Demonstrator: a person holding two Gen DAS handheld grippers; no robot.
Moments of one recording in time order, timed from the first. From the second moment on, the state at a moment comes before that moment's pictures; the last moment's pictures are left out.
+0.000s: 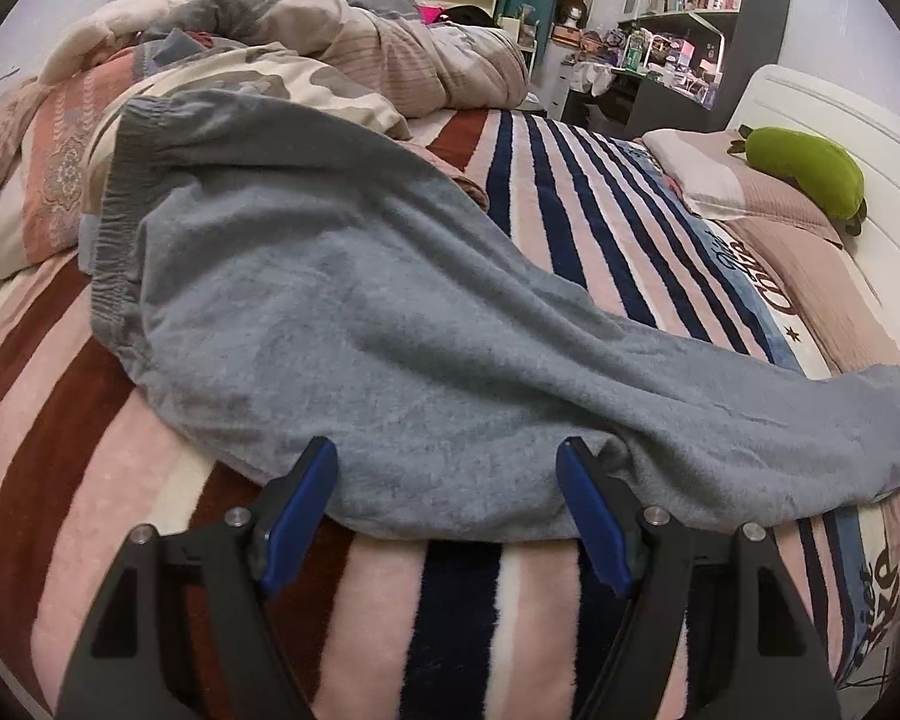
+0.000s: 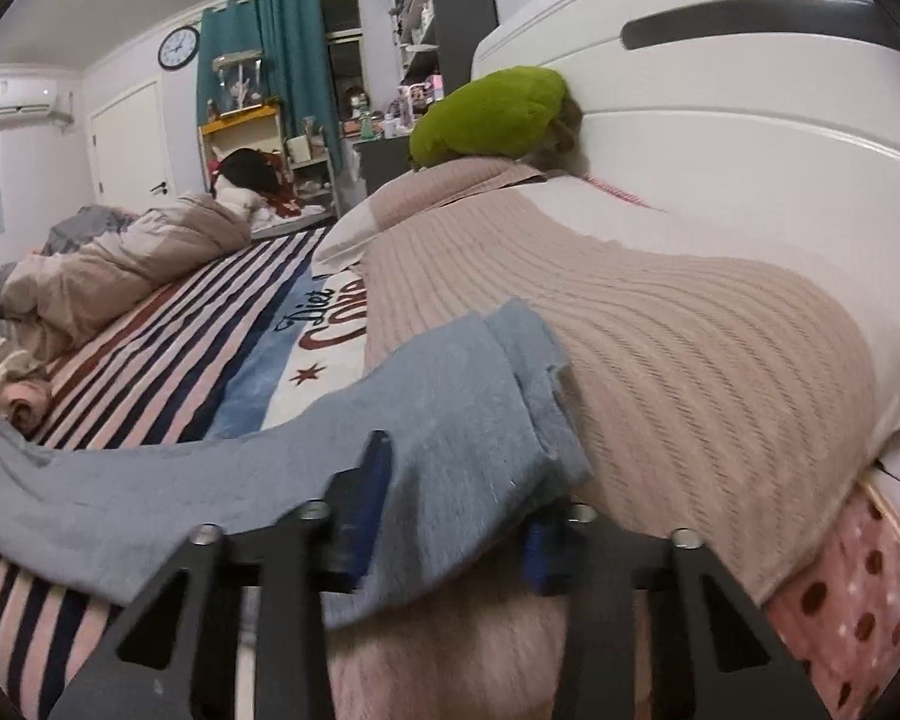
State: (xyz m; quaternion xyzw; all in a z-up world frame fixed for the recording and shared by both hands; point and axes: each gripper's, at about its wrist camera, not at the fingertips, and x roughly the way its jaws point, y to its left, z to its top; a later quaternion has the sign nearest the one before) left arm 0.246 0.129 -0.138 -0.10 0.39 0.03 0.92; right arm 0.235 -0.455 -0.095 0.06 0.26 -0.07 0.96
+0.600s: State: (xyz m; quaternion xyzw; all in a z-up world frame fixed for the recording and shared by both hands) left arm 0.243 0.120 -0.120 -0.10 0.38 0.00 0.92; right arm 0.215 -0.470 -0.041 0.01 0.21 -0.11 0.97
